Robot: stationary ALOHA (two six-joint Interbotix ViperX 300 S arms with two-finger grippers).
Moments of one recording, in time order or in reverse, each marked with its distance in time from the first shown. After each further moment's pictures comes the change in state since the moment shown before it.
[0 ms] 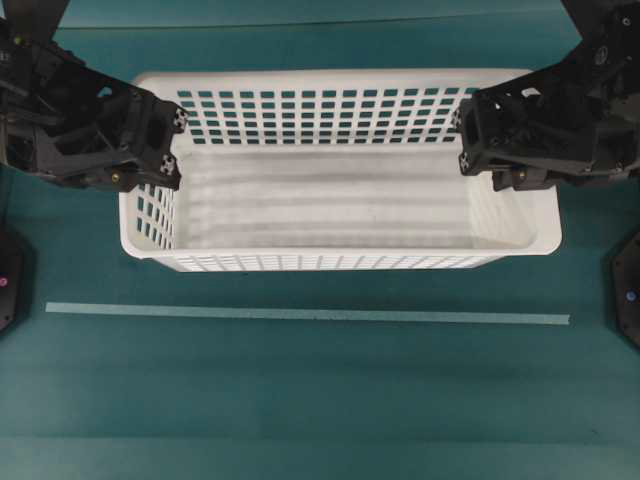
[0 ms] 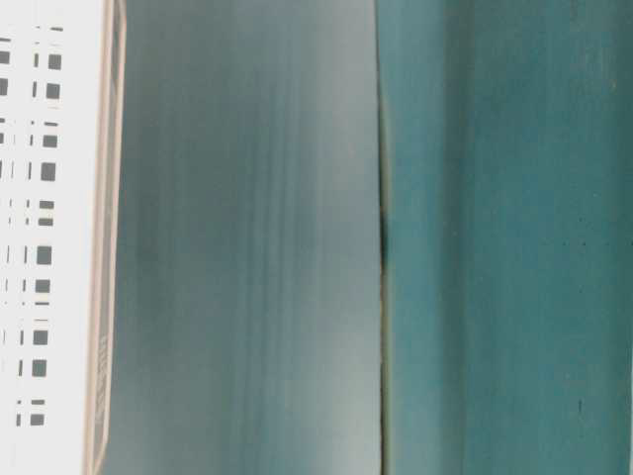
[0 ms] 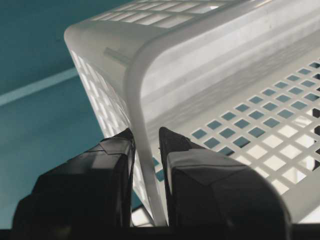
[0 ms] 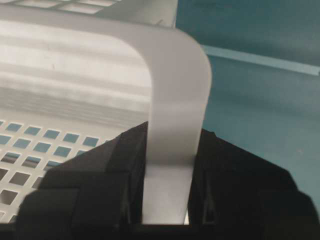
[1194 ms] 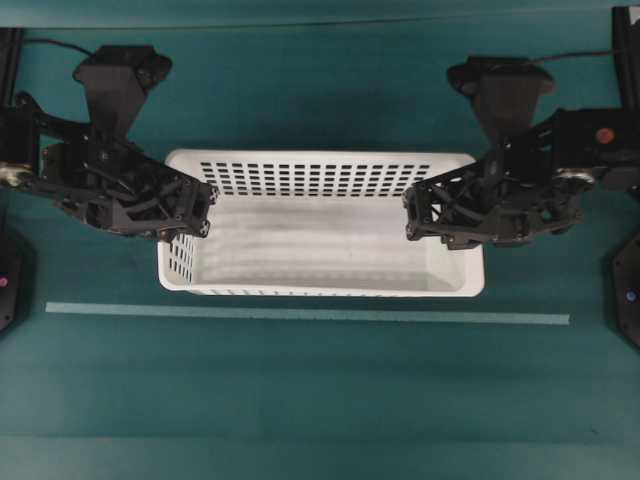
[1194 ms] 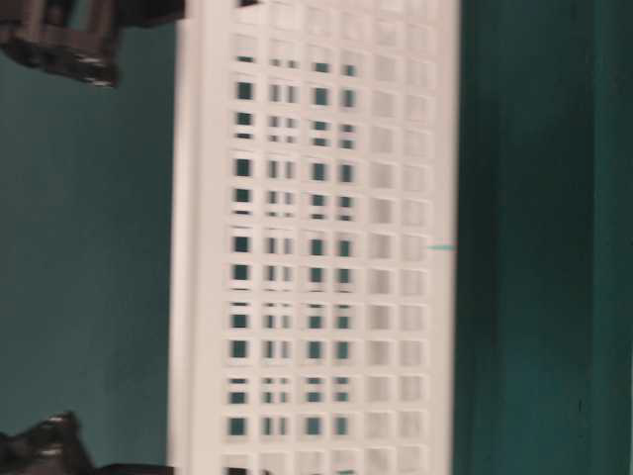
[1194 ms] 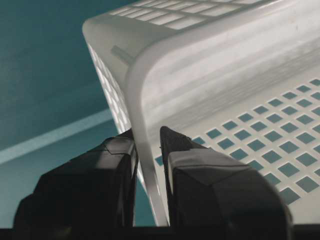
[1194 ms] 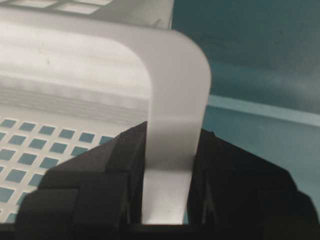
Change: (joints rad) left arm 0.051 0.023 0.502 -0.003 -0.368 0.049; right arm -0.006 0.043 0.514 -0.002 -0.495 -0.011
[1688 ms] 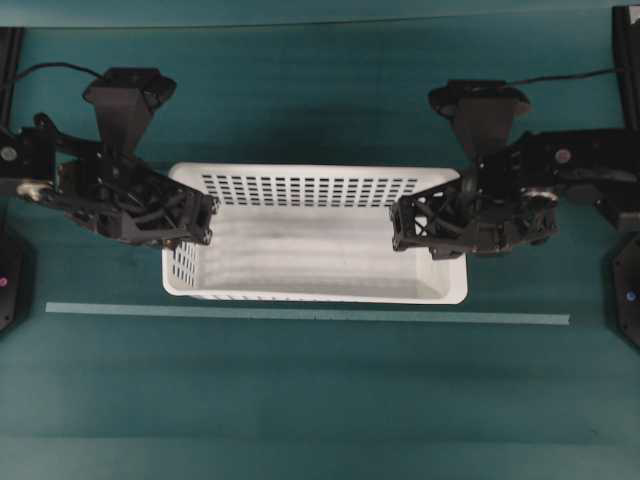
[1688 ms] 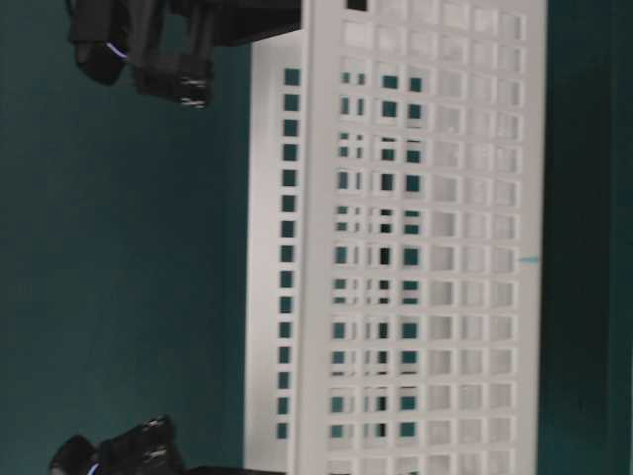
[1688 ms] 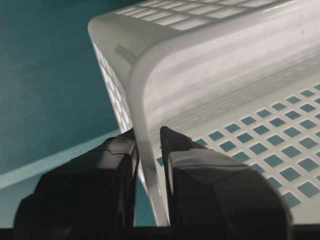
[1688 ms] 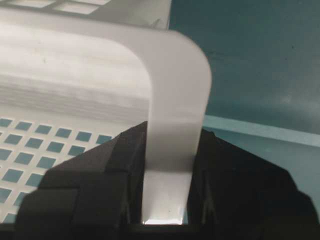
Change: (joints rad) left arm 0.018 0.049 0.110 0.000 -0.123 -0.002; right arm 0.000 0.072 0.058 0.002 -0.094 0.000
